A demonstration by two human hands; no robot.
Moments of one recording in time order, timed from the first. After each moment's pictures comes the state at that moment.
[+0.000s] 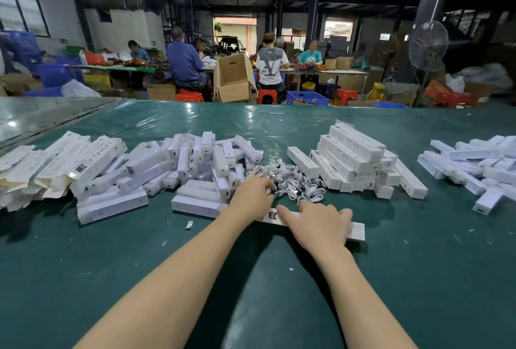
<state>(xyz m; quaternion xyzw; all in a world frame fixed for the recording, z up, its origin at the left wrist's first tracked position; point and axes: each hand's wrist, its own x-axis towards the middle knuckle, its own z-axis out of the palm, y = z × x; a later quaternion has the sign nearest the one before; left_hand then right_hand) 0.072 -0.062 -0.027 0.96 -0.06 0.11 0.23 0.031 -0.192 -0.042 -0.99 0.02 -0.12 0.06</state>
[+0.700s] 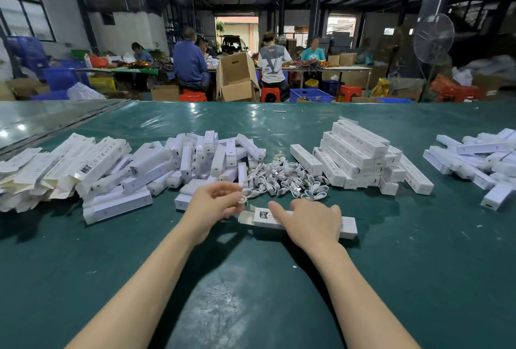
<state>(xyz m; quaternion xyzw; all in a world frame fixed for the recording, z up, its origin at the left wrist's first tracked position) 0.010 -0.004 -0.021 0.67 0.03 0.06 0.74 0.033 -0.182 -0.045 -0.98 -0.04 -0.14 0.09</state>
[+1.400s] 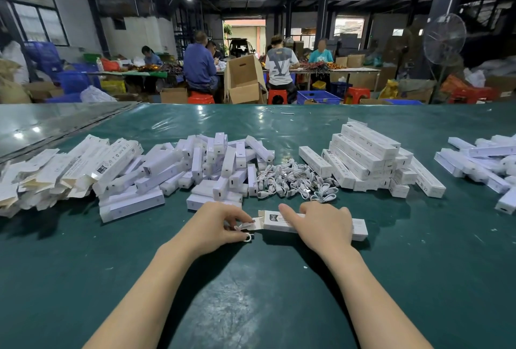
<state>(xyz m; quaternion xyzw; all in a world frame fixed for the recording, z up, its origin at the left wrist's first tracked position) -0.012 0.021 -0.028 0.93 -0.12 0.05 0.34 0.029 -0.185 -0.044 -0.98 -0.06 -0.15 0.12</state>
